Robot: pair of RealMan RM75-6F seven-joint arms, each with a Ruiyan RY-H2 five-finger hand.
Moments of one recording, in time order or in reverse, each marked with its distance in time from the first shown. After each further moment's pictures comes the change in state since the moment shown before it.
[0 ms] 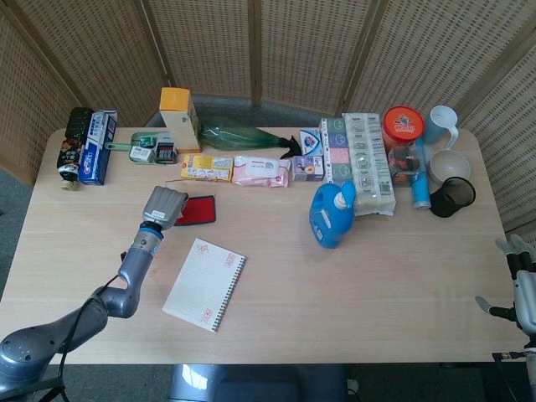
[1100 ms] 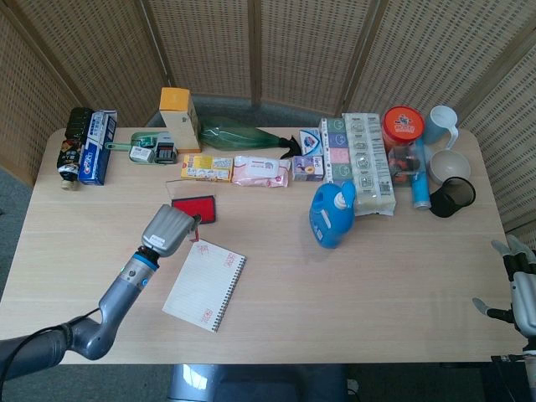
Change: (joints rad) left arm 0.141 0.324 0.122 -0.689 0.192 0.282 0.078; right arm -0.005 0.007 -0.013 -0.012 -0.034 0.008 0.010
